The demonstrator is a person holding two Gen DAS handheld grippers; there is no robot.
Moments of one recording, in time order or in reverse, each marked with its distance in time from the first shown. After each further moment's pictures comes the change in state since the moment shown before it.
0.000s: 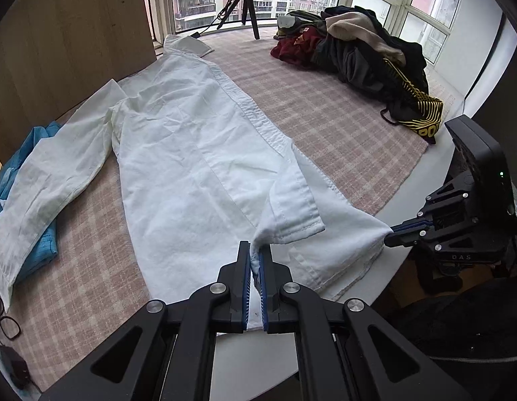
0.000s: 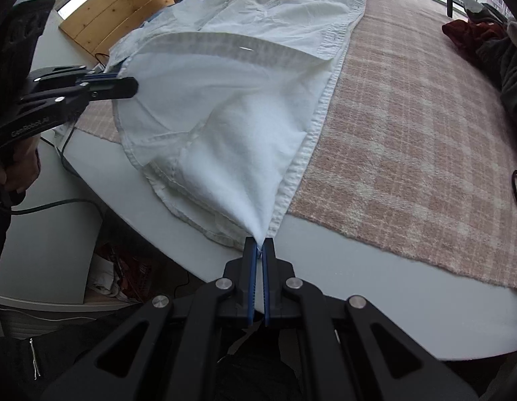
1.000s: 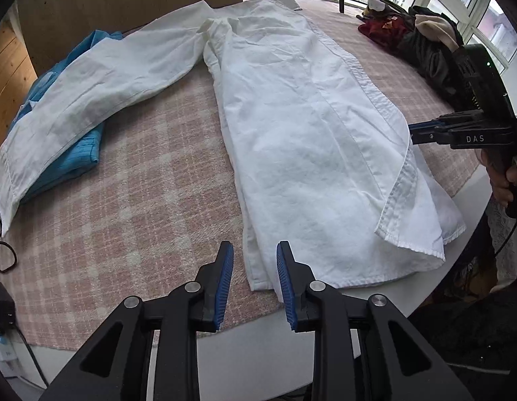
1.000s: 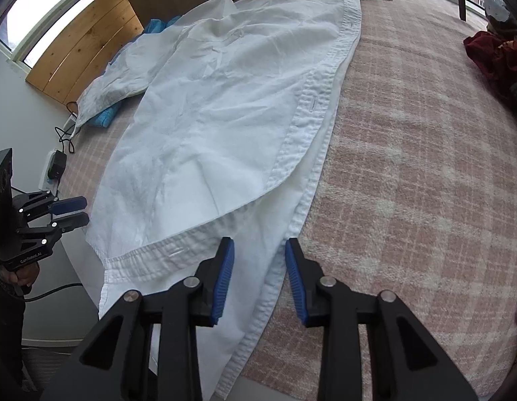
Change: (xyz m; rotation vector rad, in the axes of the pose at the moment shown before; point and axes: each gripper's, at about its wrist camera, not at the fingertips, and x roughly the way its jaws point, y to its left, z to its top) left arm 0.024 0.086 -0.051 -0.213 0.143 0.109; right arm 0.034 -0.056 0.108 0.045 -0.016 0.029
